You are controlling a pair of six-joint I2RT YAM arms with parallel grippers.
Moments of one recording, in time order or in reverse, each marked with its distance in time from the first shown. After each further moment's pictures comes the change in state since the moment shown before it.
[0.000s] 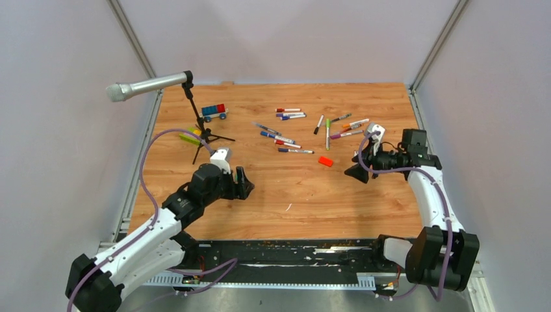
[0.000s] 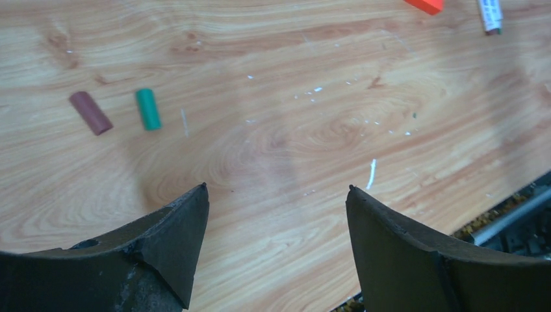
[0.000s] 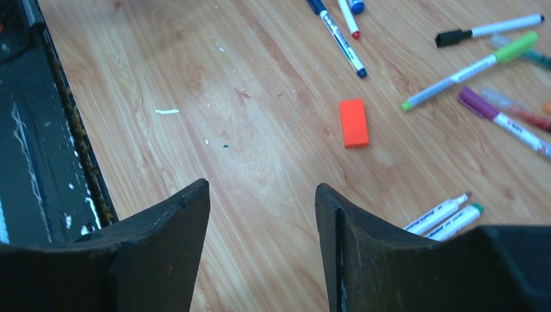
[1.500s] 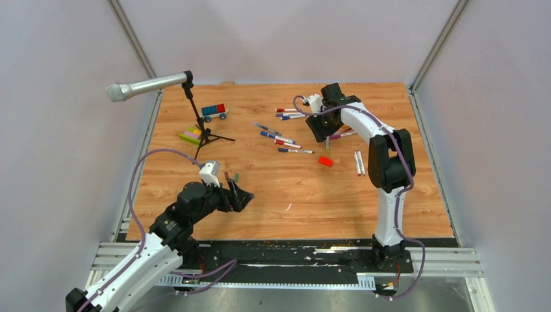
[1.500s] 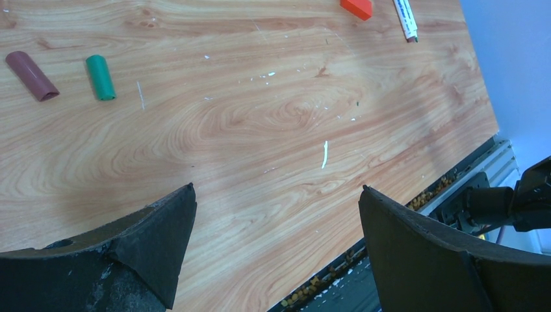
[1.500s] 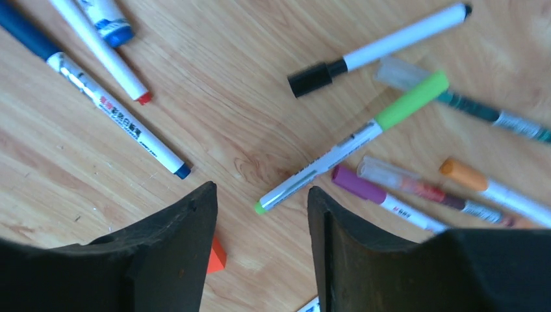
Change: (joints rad) left arm 0.000 -0.382 -0.187 -0.014 0.113 -0.128; right arm 0.481 0.924 0.855 -0.048 0.871 0.262
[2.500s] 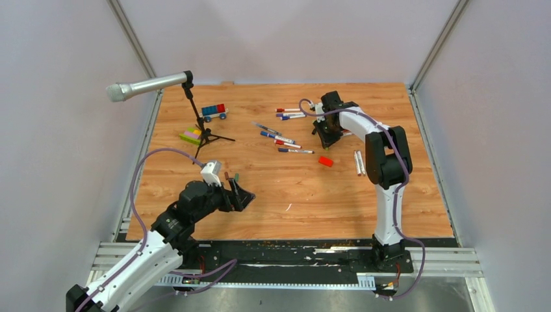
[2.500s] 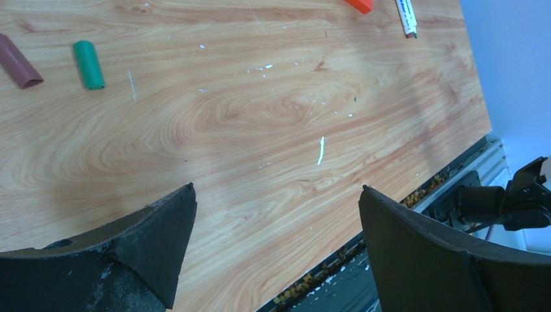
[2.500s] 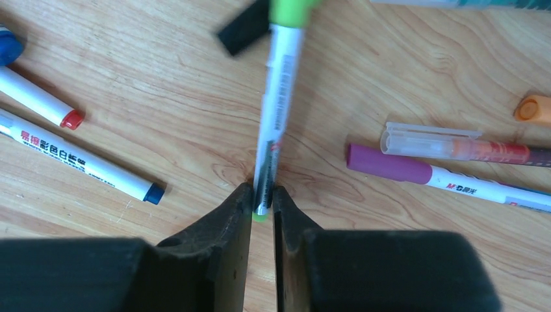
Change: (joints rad) left arm 0.000 0.035 0.000 0.013 0.009 -0.028; right arm -0.015 0.068 -0.061 0.024 0.115 0.297
